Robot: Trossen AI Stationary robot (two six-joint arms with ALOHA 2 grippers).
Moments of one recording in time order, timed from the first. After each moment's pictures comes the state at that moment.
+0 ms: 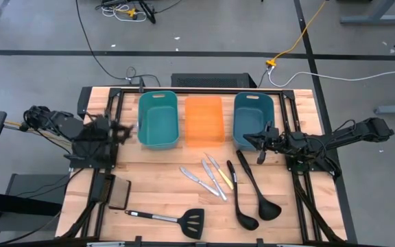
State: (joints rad) left arm -0.44 0.35 0.77 -0.73 -0.68 -0.17; right arm 0.17 0.65 0.13 0.49 0.46 0.12
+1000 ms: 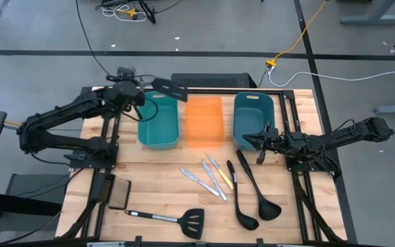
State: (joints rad) left arm 0.37 1.03 1.11 -0.80 -0.96 1.18; right arm 0.17 0.67 0.13 0.51 0.45 0.12
